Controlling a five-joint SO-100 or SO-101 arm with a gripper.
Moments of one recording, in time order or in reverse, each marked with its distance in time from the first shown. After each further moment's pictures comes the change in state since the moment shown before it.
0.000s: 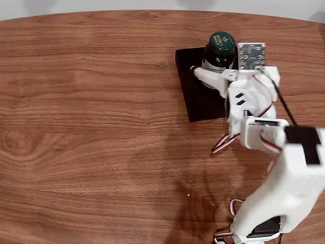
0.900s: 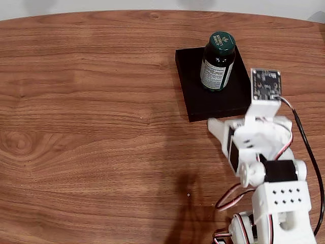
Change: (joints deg) arm -4.0 75.8 25.8 79.6 -9.1
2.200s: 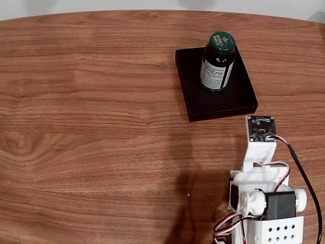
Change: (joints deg) arm 1.2 30.9 9.8 44.6 -3.0
